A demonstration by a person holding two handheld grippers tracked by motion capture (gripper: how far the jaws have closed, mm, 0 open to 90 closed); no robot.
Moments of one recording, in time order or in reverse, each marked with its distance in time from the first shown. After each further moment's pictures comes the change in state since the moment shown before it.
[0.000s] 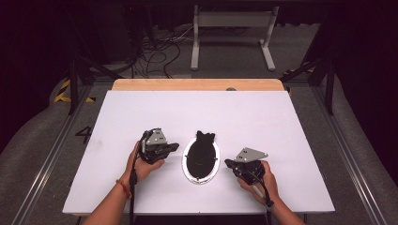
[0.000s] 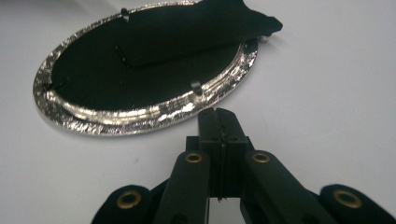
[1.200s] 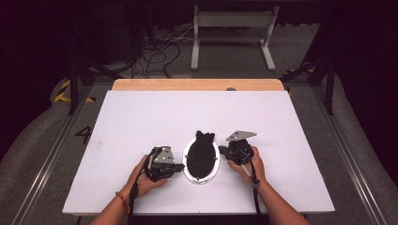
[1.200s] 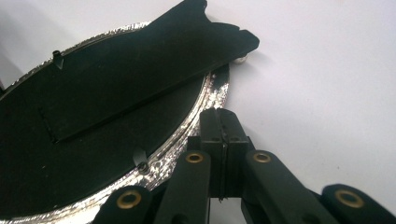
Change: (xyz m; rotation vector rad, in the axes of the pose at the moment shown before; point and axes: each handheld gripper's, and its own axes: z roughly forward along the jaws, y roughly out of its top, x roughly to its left) left arm -0.041 -0.018 0.011 0.110 -0.125 0.064; right arm -0.029 0.025 0.049 0.047 0.016 0.142
